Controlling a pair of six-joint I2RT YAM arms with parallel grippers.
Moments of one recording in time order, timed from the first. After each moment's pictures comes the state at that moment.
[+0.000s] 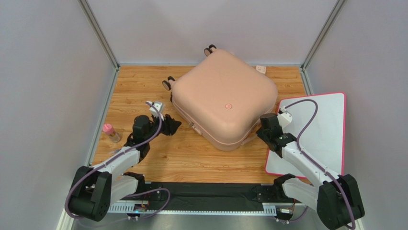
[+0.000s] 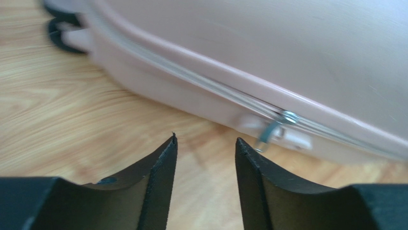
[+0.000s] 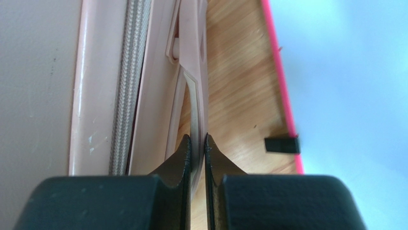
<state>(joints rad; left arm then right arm) -0.24 1.09 0.31 0.50 0.38 -0.25 0.38 1.04 0.53 -0.32 0.42 0.93</state>
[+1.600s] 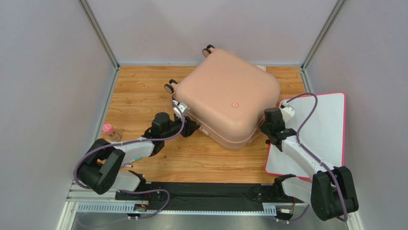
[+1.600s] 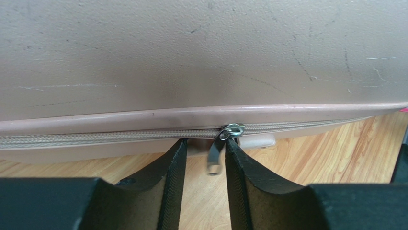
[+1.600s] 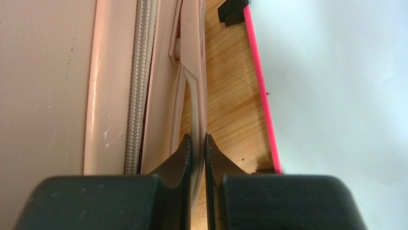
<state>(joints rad) -0.53 1.36 0.42 0.67 0.41 -0.16 0.27 1.14 0.57 -0.24 0.39 0.78</state>
